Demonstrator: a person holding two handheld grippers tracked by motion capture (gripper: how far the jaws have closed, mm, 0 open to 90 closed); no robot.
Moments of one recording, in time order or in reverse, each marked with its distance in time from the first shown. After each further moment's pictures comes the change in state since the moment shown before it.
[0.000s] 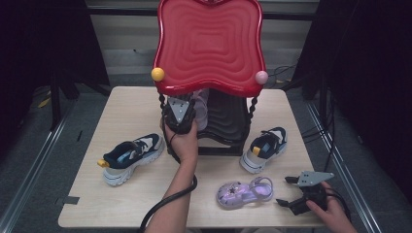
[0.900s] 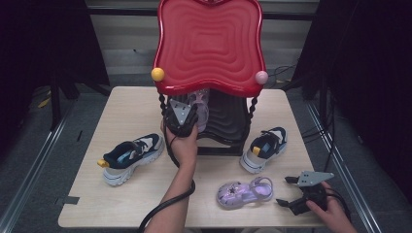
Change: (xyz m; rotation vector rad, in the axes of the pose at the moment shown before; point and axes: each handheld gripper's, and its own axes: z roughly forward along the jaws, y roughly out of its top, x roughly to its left) left arm 0.000 -0.008 -0.003 0.064 -0.008 0.032; right arm 0.000 0.000 0.000 0.000 -0.001 -0.001
